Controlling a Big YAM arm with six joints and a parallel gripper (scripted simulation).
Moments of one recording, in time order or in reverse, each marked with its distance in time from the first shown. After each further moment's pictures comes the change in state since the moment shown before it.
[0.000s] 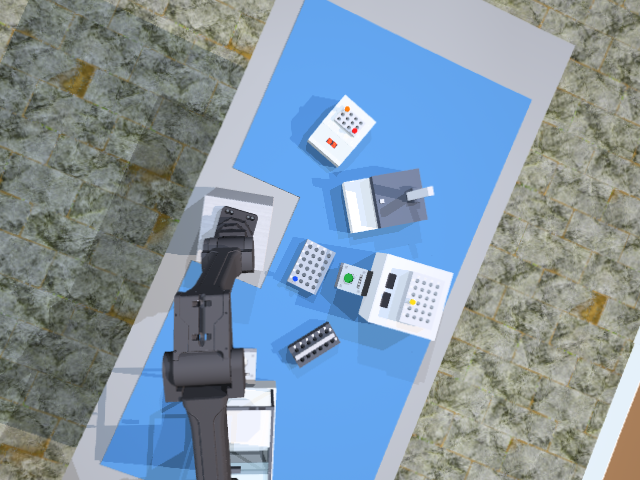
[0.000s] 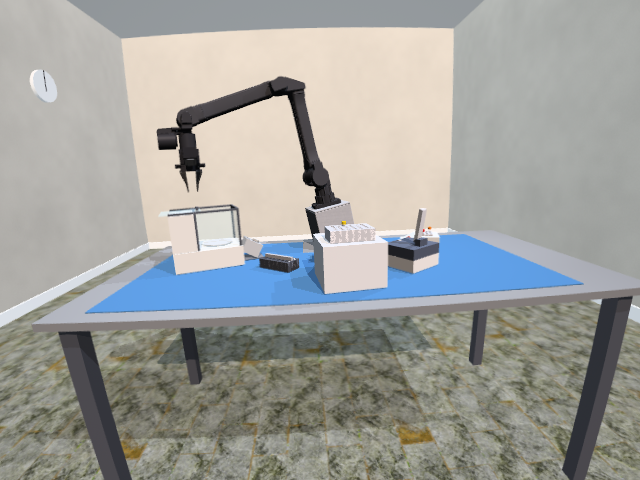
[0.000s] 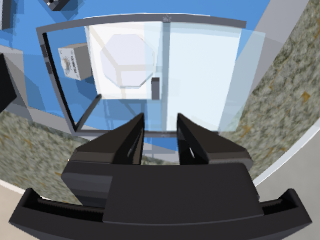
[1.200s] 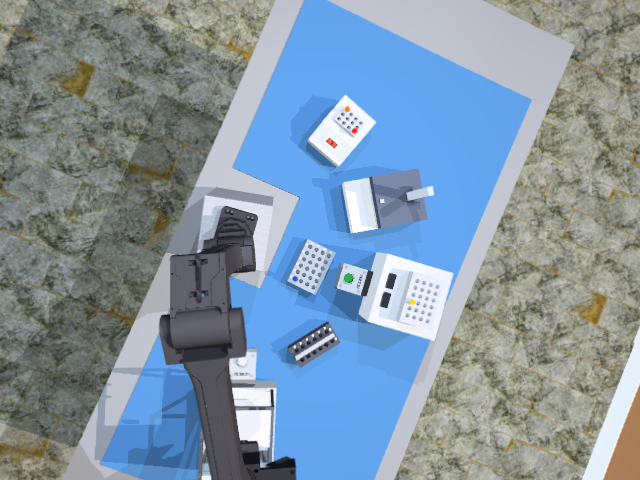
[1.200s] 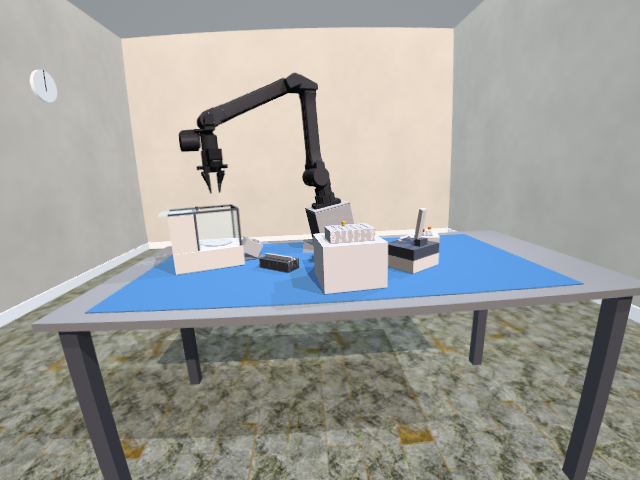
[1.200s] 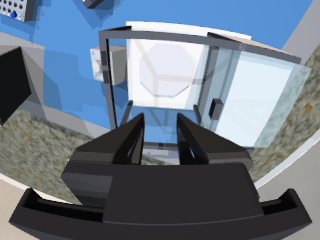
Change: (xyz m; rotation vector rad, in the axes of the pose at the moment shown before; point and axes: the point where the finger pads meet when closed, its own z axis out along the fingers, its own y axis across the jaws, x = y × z) arm -0.019 0.076 0.008 -0.023 0.003 -0.059
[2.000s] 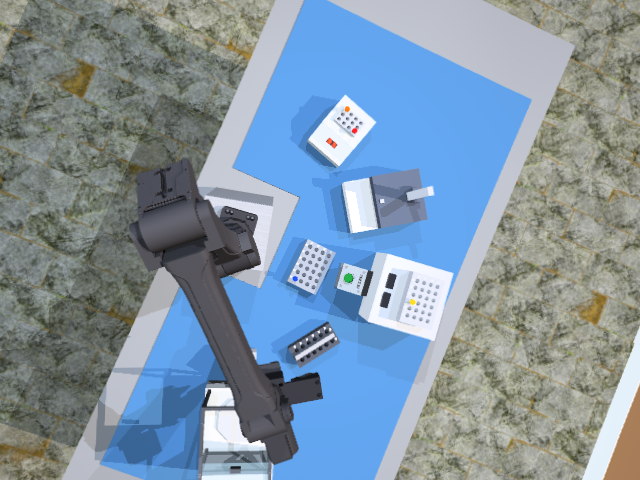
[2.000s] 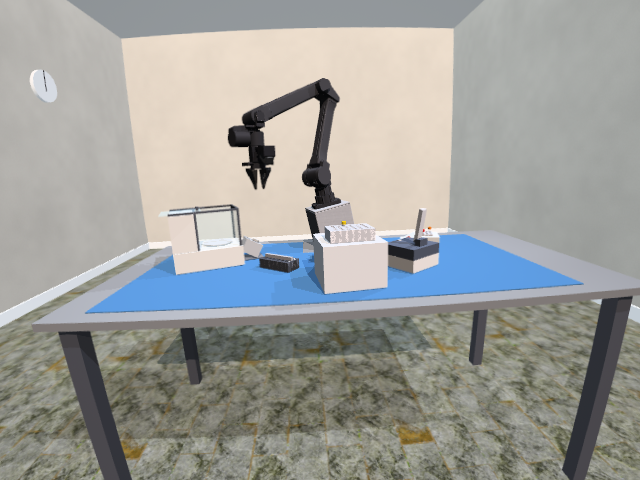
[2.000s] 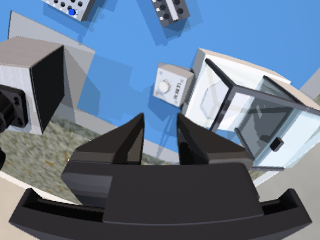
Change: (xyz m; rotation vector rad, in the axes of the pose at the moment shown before) arm -0.051 0.154 -0.001 0.017 0.013 -0.121
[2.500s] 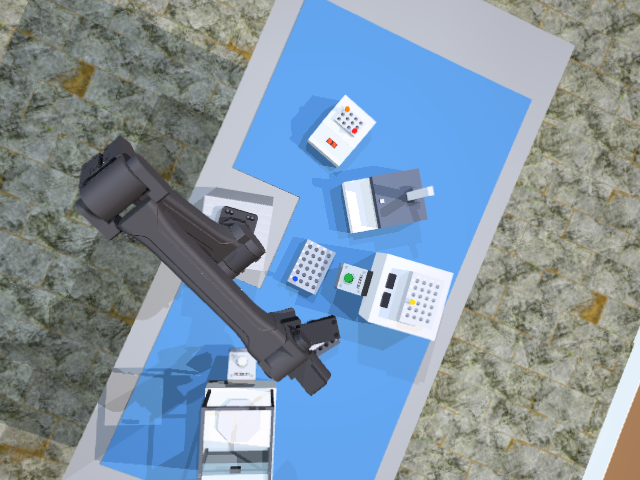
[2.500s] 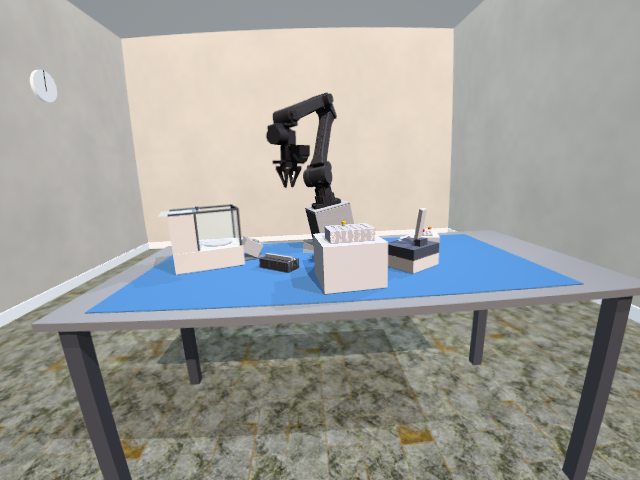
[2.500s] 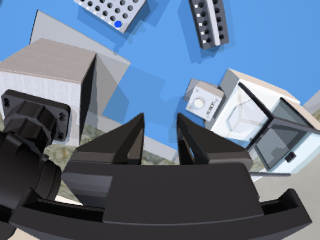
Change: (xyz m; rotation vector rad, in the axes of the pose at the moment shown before) arm -0.046 0.099 -0.001 0.028 0.027 -0.058
